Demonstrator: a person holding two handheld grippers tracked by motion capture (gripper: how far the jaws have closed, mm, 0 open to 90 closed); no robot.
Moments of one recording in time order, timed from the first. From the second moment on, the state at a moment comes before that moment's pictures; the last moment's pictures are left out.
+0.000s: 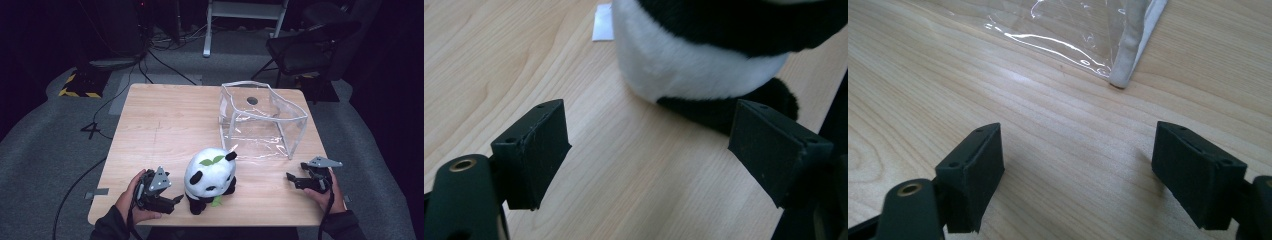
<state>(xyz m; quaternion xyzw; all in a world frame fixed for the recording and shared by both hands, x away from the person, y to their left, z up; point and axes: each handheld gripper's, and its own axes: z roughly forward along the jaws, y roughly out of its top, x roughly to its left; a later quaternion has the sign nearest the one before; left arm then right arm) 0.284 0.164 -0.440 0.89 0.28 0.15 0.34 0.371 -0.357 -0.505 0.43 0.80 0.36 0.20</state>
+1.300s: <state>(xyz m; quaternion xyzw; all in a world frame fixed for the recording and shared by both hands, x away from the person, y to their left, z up) 0.292 0.117 -0.438 0.85 0.26 0.12 0.44 0.371 -0.357 -0.505 0.43 0.80 0.36 0.20</state>
